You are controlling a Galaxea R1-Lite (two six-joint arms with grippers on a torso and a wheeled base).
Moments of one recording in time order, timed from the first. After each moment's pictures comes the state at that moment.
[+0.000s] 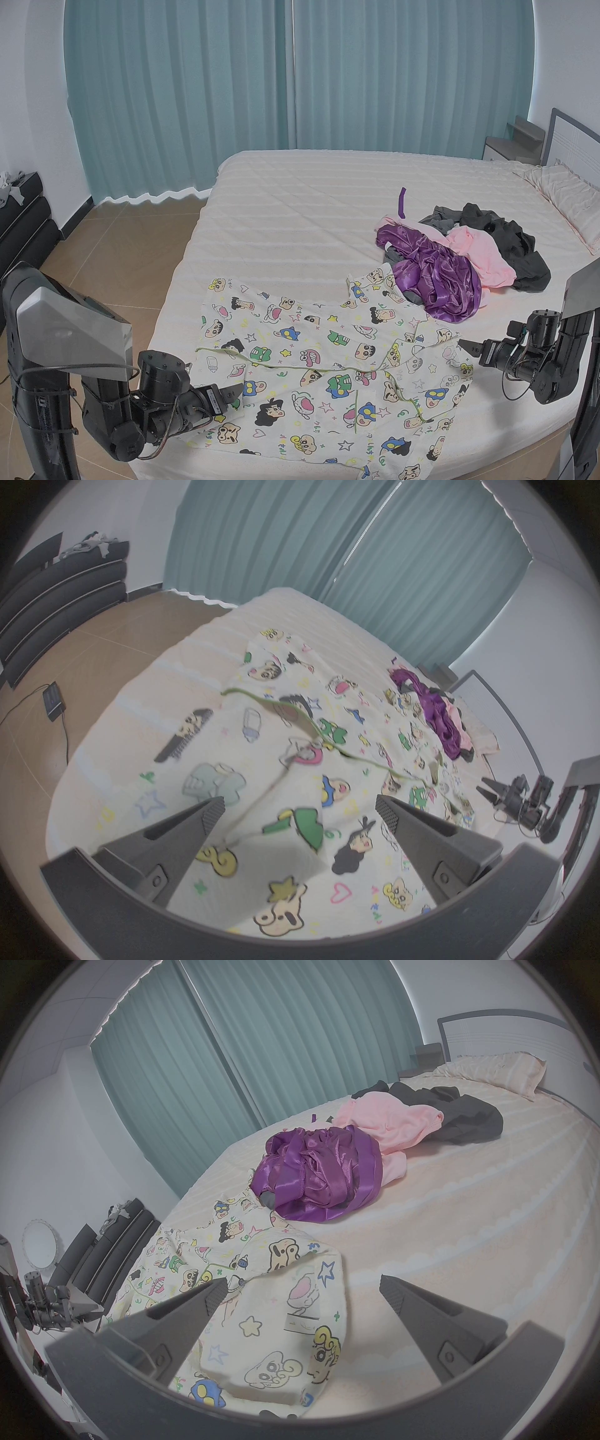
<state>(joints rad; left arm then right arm) -0.44 2.25 -0.21 -1.38 0.06 -0.65 -0.10 2.31 -0.26 -1.52 0.29 0.24</state>
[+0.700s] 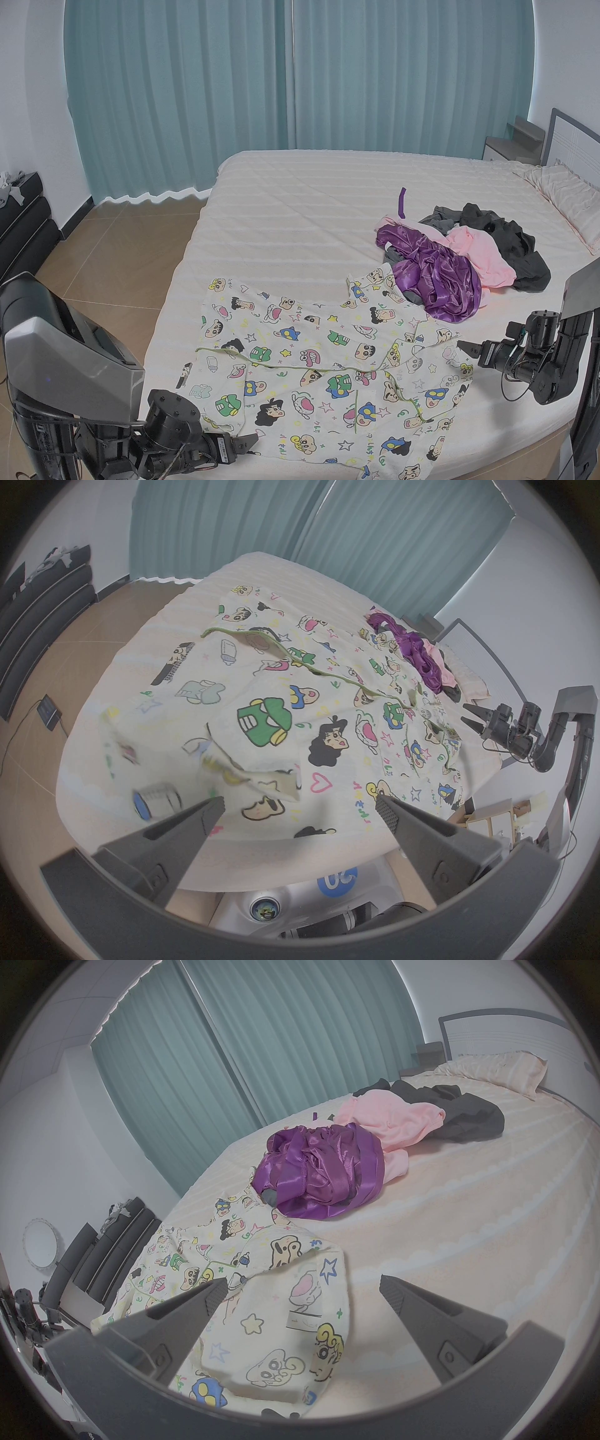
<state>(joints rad) -0.65 2.21 -0.02 -1.38 0.08 -0.66 -0.10 2.31 -0.26 -1.52 0.29 0.24</state>
